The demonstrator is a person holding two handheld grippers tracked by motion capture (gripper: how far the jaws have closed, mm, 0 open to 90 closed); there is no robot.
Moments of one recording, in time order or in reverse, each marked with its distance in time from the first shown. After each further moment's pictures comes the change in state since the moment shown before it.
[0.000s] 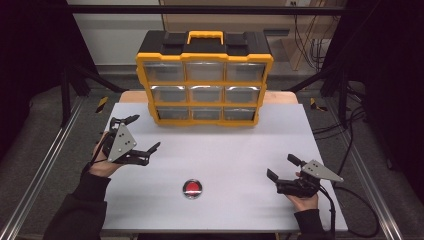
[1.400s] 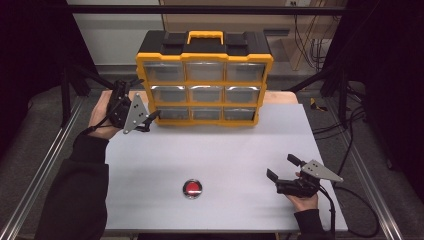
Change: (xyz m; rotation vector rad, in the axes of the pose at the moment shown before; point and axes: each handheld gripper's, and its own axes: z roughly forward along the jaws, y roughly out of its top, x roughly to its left) left arm 0.059 0.049 0.034 0.071 0.106 0.395; right arm 0.000 0.000 0.000 0.002 -0.001 0.002
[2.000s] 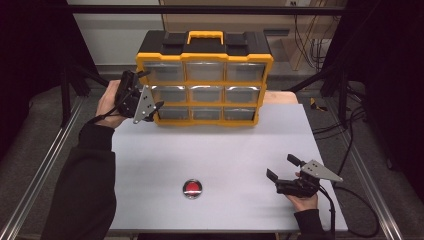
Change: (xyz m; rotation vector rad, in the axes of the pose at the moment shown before) left arm 0.009 -0.003 0.035 0.024 0.011 0.098; right arm 0.000 0.000 0.000 0.000 0.000 0.003
